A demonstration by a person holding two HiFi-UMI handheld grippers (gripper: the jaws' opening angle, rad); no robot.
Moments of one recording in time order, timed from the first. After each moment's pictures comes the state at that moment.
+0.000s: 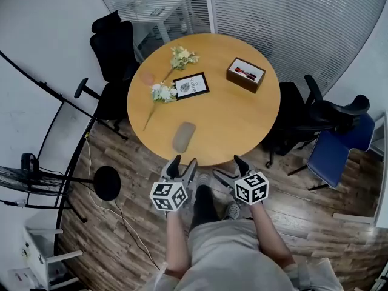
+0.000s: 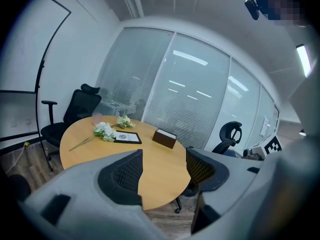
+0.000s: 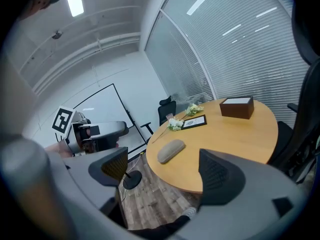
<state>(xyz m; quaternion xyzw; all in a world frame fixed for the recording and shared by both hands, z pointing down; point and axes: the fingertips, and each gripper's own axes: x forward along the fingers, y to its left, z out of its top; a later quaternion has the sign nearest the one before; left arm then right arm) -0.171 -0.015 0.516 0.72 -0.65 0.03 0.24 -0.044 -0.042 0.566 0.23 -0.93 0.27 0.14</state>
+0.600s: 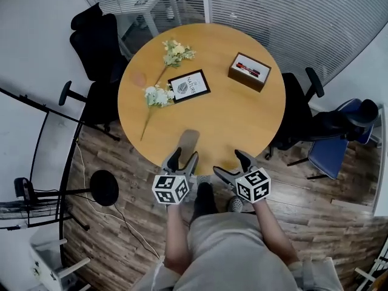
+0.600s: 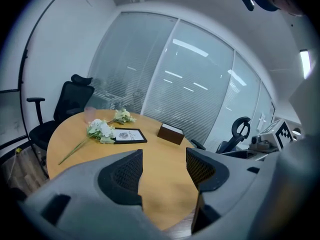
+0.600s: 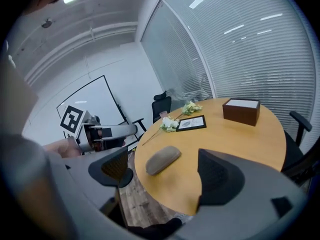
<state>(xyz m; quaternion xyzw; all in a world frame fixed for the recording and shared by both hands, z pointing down) -0.245 -0.110 0.552 0.74 -0.61 0.06 0.27 -0.116 -0.112 0.570 0.25 -0.91 0.26 0.18</state>
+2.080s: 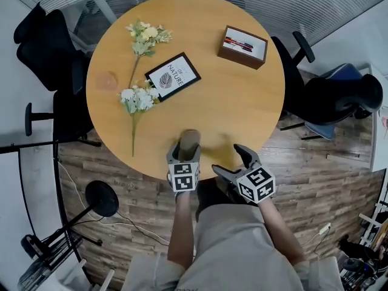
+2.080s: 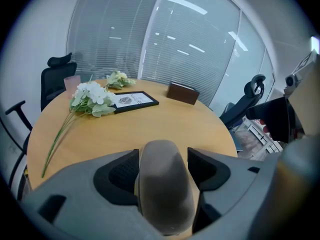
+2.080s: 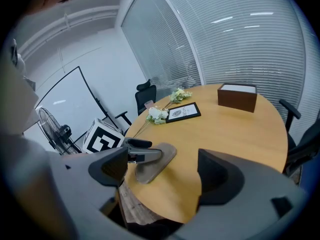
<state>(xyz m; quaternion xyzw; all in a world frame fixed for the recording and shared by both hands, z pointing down) -0.290 -0.177 0.720 0.74 -0.53 0.26 0.33 -0.181 -0.150 0.622 0.32 -0.86 0.31 0.24</state>
